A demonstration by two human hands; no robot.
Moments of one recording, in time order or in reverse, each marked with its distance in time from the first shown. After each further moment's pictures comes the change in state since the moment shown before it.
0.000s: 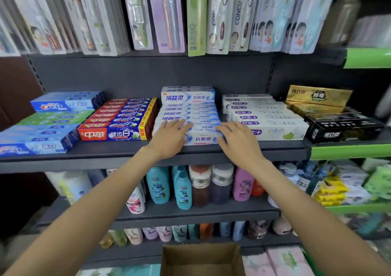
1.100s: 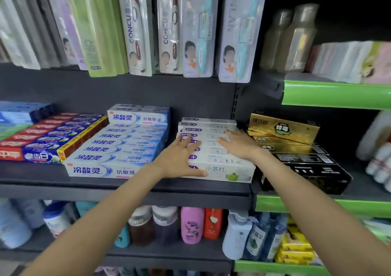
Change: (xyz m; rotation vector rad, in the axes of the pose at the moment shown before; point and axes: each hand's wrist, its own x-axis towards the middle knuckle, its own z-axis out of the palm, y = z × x) left_hand 0.141 0.164 0.001 -0.237 -0.084 -0.083; right_hand 0.086 0.249 0.013 0.112 -0.563 0.242
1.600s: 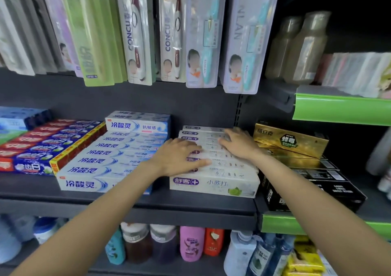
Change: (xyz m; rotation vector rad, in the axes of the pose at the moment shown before) left_hand 0.020 -0.008 -0.028 0.022 0.051 -0.011; right_hand 0.034 -0.009 -0.014 -0.031 0.110 -0.028
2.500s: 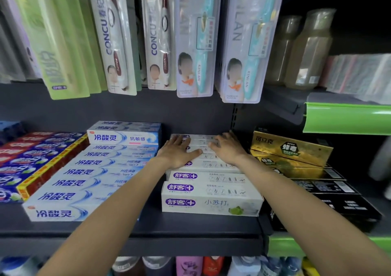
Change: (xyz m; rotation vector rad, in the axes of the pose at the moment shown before) left_hand 0.102 -0.035 0.030 -0.075 -0.130 -0.168; right_hand 0.042 -0.007 0.015 0.059 -0.019 0.061
